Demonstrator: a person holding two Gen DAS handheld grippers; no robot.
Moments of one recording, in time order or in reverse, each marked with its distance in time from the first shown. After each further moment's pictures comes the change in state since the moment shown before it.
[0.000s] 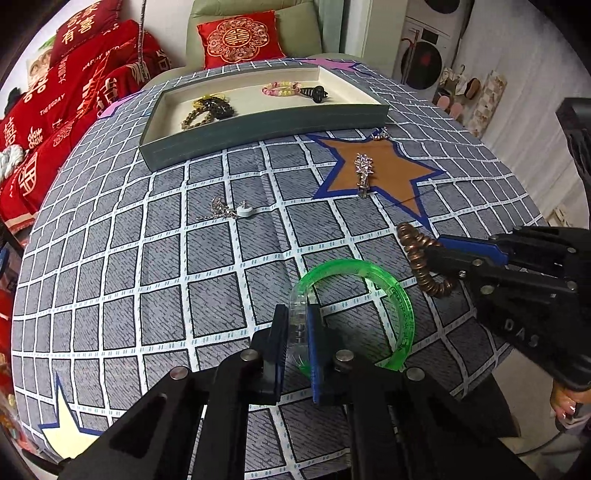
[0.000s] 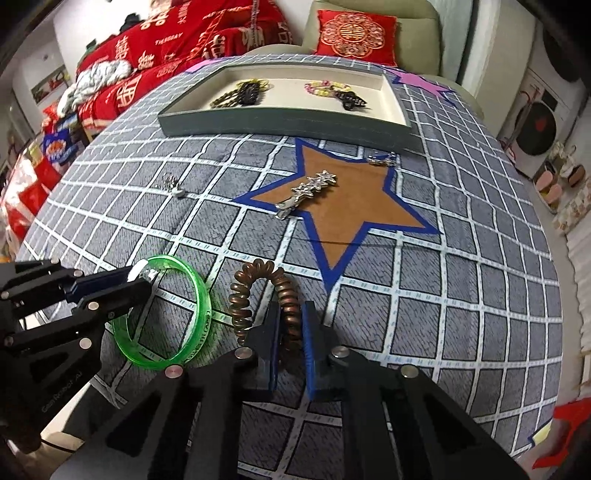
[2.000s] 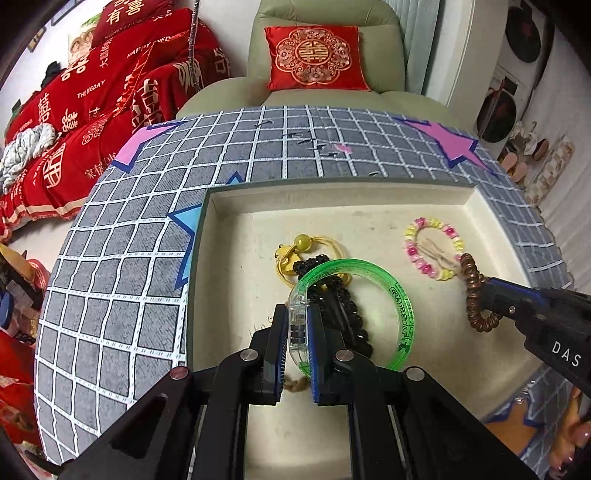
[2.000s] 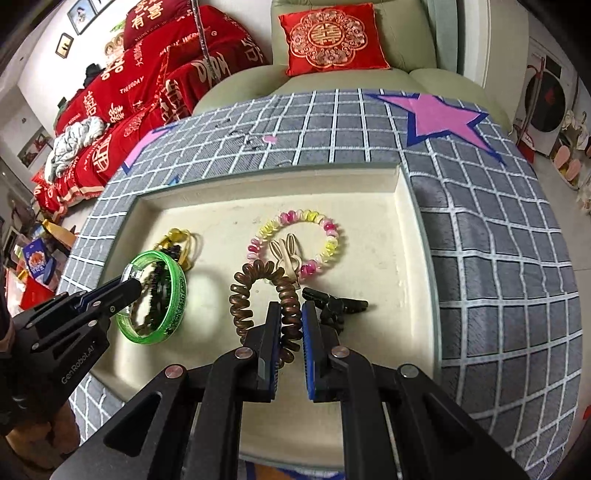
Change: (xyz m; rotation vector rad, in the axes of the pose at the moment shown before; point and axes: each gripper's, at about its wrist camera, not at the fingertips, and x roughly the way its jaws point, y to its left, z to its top) left arm 0.105 0.117 0.223 -0.182 -0.044 0.144; right arm 0.110 -0.067 0.236 0.171 -0.010 0.097
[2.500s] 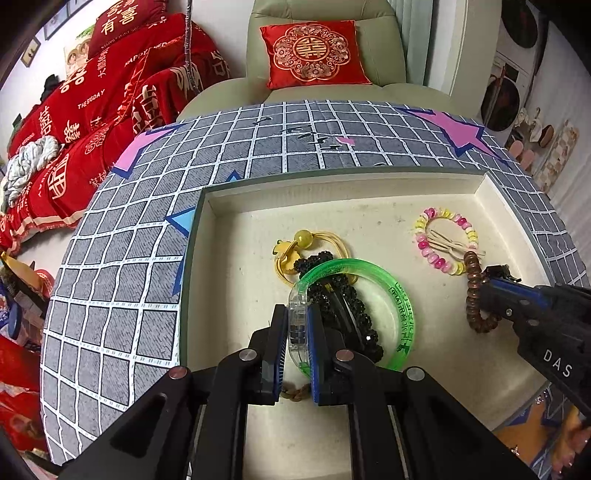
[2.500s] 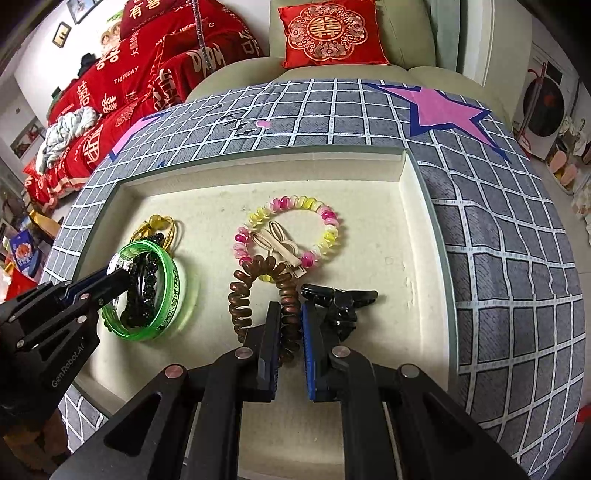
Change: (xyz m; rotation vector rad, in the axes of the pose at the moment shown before) left arm 0.008 -0.007 0.000 0.040 0.003 0.043; right arm 0.017 0.003 -0.003 -0.025 0.015 -0.043
